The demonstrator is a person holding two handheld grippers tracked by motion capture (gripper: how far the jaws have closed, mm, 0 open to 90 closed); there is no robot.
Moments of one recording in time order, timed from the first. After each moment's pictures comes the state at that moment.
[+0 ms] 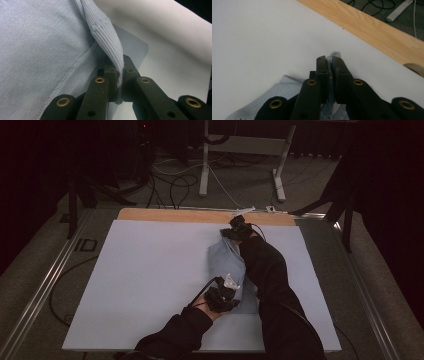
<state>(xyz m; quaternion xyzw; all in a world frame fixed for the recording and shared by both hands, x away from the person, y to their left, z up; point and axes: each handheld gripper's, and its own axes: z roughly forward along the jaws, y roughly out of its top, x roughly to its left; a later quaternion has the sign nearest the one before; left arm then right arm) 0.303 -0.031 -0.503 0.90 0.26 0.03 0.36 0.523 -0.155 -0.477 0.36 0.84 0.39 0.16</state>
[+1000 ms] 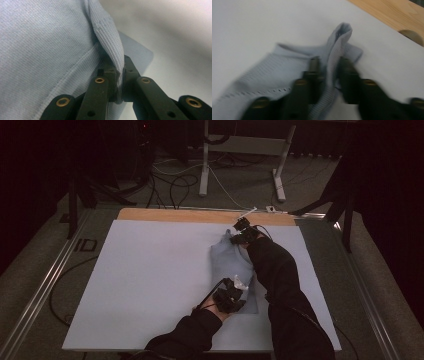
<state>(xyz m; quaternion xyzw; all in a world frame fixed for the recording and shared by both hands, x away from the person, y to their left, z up) 0.303 -0.054 -0.511 0.90 0.28 0.05 0.34 0.515 -0.169 -0.475 0.38 0.87 0.28 0.14</state>
